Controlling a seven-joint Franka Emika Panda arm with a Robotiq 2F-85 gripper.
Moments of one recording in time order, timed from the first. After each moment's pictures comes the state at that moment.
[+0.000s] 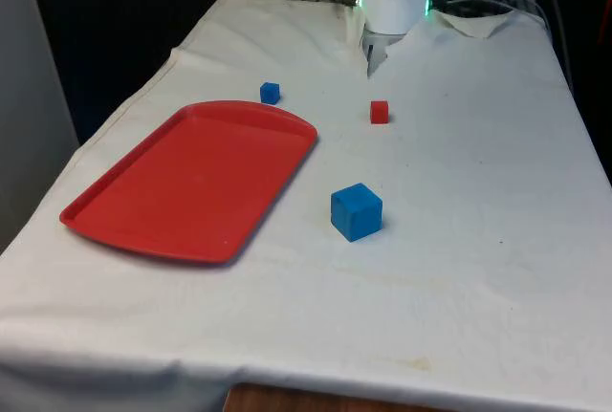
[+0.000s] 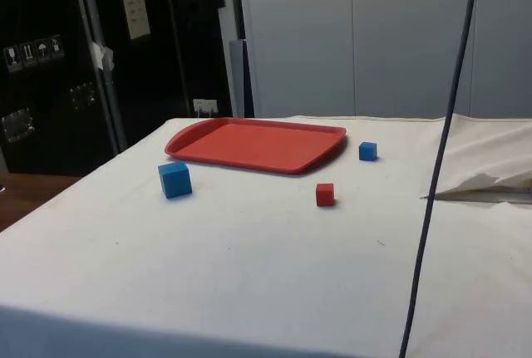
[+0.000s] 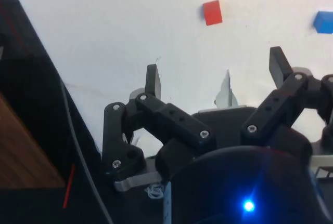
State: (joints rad) arm 0.65 0.15 -0.69 -1.78 0.11 1.78 -0.10
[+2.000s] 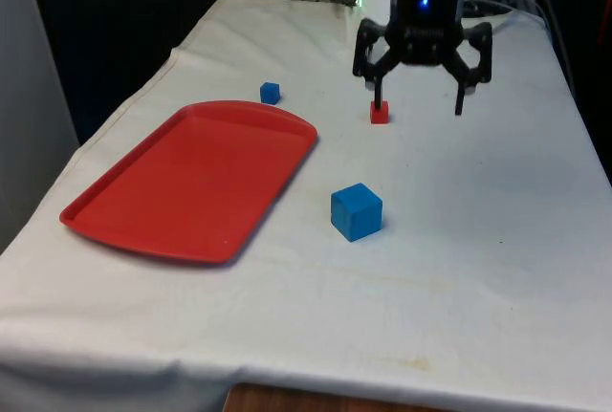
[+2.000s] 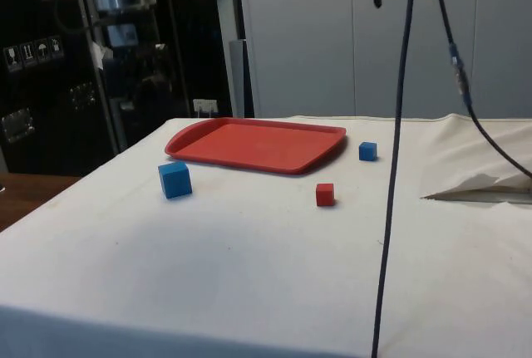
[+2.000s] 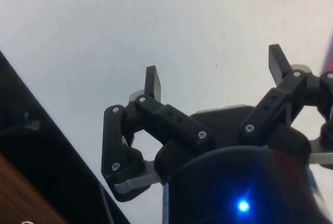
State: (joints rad) arm 0.60 0.63 -0.68 -1.58 0.43 2.03 -0.14
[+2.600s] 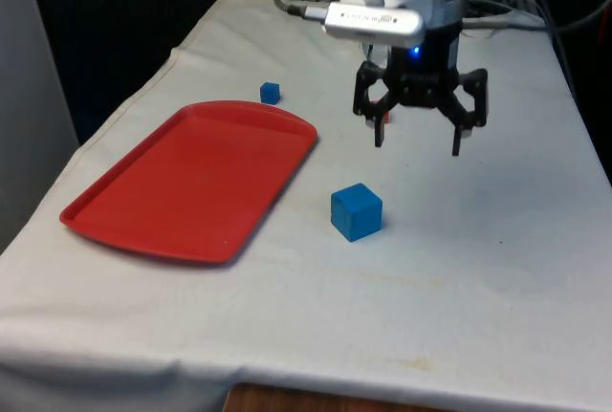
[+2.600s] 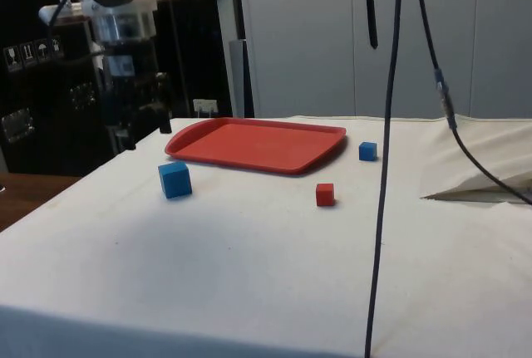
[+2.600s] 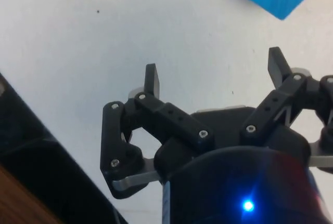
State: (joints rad) arm 0.59 0.73 -0.68 -1.56 0.54 2.08 -0.10
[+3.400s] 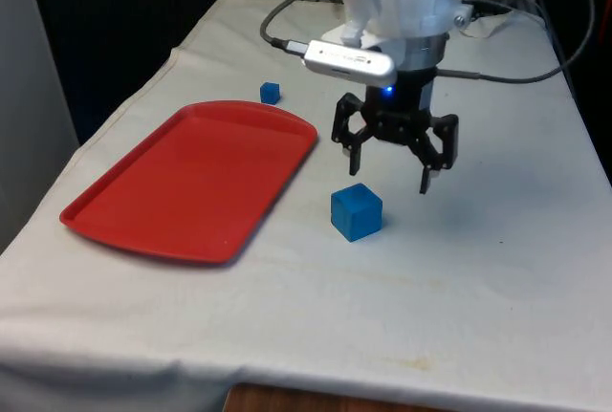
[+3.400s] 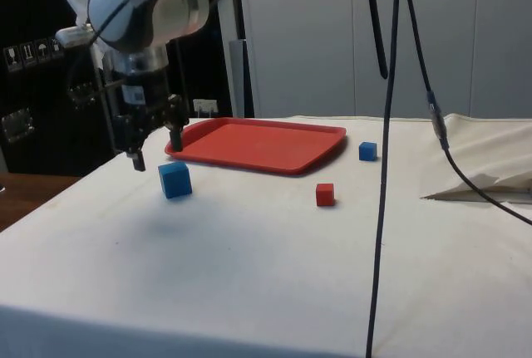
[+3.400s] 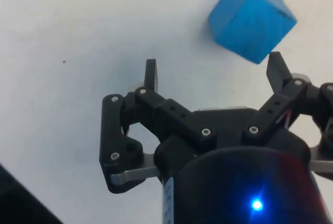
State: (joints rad) arm 0.59 0.81 -0.68 -1.60 0.56 2.25 0.00
